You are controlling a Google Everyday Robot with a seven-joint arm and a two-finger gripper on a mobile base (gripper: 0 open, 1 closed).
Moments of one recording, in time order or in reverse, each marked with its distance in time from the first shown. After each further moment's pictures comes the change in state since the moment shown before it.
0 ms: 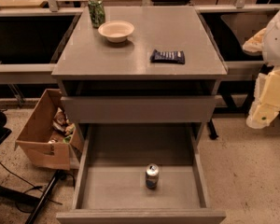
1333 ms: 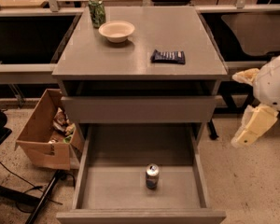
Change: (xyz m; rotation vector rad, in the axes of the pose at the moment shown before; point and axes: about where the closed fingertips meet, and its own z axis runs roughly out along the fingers) arm 0.022 -0.001 0.089 -0.031 -0.242 0.043
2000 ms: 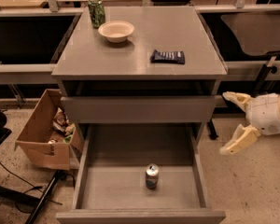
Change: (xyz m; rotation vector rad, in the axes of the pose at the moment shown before) arm 0.044 -0.023 0.090 -0.008 -0.405 0.010
